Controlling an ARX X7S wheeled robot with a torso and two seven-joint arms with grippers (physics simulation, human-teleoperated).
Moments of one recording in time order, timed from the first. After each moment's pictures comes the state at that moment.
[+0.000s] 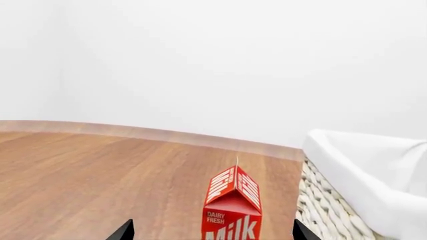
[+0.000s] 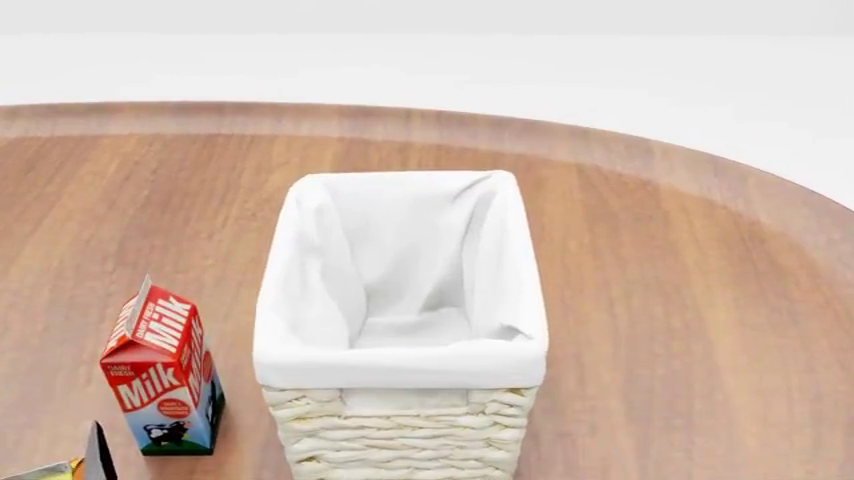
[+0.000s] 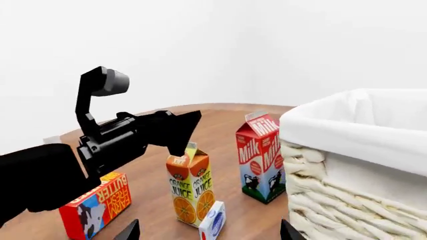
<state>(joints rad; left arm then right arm) 0.06 -0.27 0.15 0.14 -0.29 0.11 -0.35 -0.16 0.56 -0.36 -0.24 0.61 -0.15 -0.54</state>
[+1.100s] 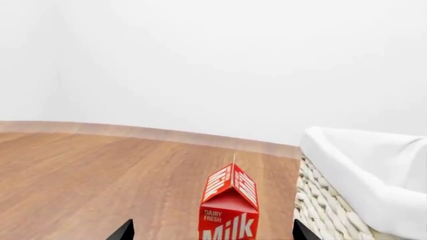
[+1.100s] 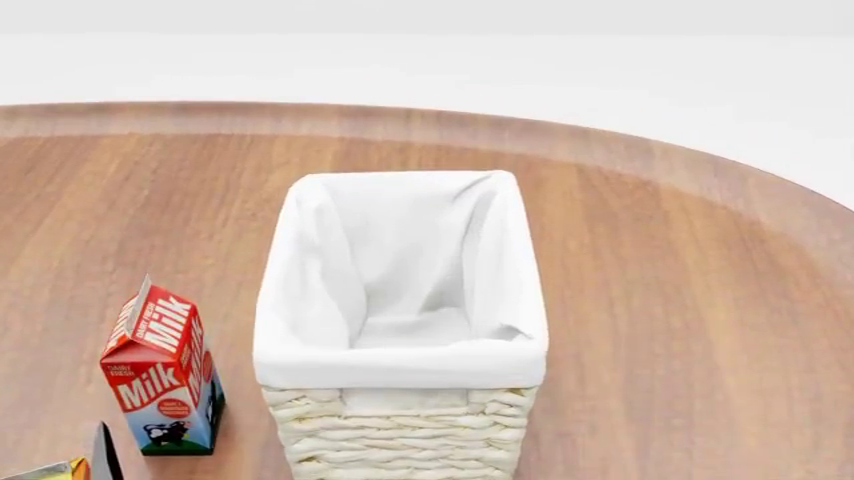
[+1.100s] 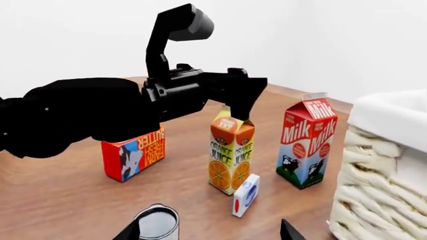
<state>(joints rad) 0.05 -0.28 0.17 0.13 -0.29 0.11 -0.36 -0.19 0.57 -0.46 -0.18 0.37 -0.28 -0.60</state>
